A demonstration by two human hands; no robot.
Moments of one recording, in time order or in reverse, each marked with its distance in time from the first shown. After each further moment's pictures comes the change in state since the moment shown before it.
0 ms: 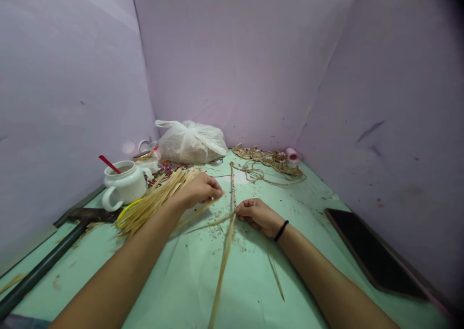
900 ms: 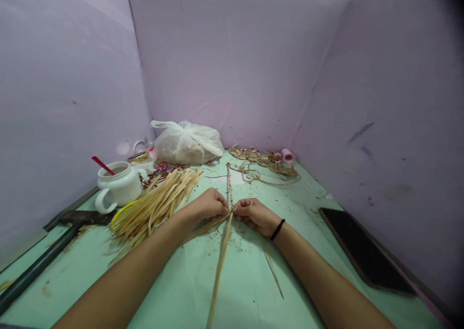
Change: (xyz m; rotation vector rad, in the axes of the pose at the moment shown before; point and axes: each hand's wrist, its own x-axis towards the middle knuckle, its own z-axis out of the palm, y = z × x) left_hand 0.004 -0.011 0.039 0.121 -0.152 -0.084; right_hand -0.002 -0.003 -0.002 0.148 -0.031 0.009
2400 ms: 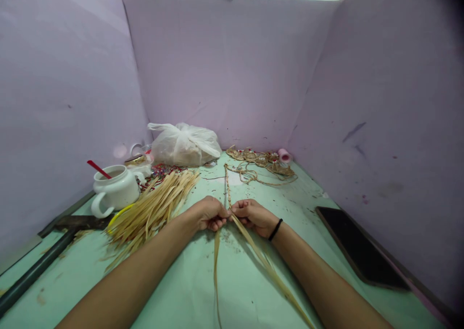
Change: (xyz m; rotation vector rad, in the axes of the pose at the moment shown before) left_hand 0.001 0.007 0.014 -0.423 -0.113 -0.326; right_hand 0.003 0.006 -0.006 0.013 -0.111 -0.045
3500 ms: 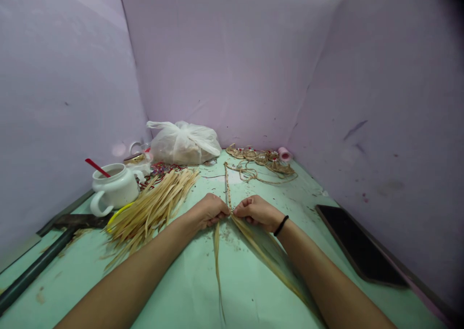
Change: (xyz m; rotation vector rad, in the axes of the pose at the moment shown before) left_hand -0.006 0.001 0.006 0.084 0.164 0.093; right_hand -0.011 -0.015 -0.001 -0.297 0.200 0.079
